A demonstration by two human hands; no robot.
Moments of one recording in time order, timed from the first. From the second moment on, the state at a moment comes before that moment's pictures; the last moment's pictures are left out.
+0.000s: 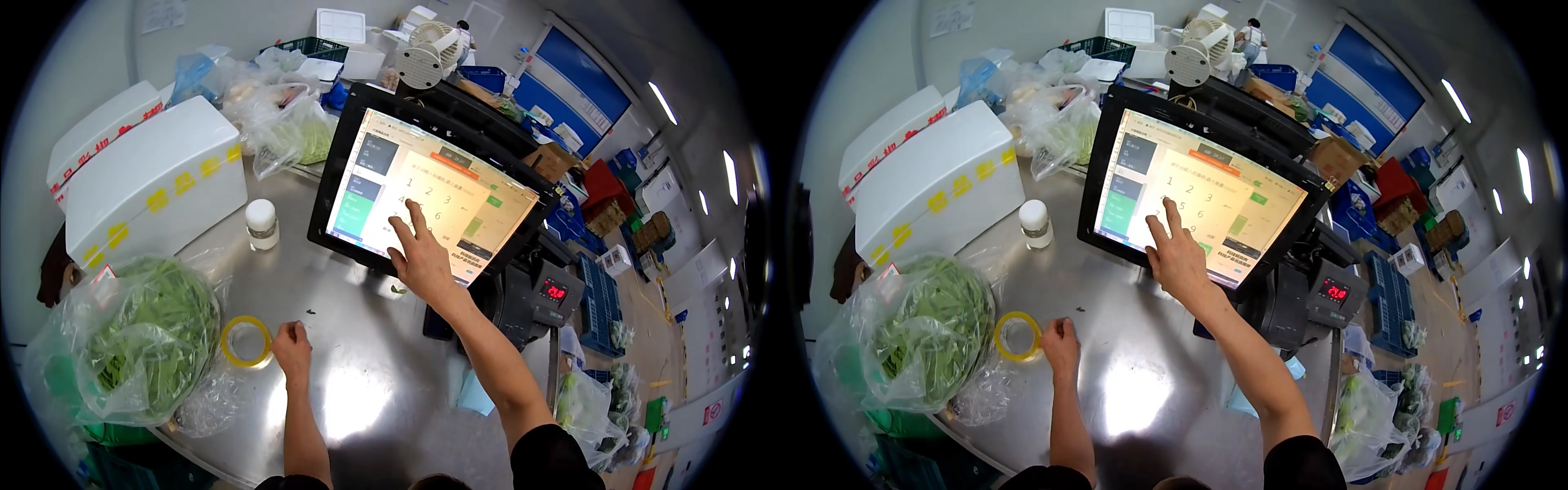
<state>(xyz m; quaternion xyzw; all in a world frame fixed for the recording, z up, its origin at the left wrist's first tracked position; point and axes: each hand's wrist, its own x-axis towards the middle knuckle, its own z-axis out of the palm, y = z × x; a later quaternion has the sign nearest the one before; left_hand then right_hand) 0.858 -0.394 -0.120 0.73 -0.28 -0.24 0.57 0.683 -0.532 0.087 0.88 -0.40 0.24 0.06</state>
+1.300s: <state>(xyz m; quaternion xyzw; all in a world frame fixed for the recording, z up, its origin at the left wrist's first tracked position) 0.856 -0.394 -0.103 0.74 -0.29 -0.24 0.55 0.633 -0.496 0.018 0.84 -0.52 0.15 0.04</state>
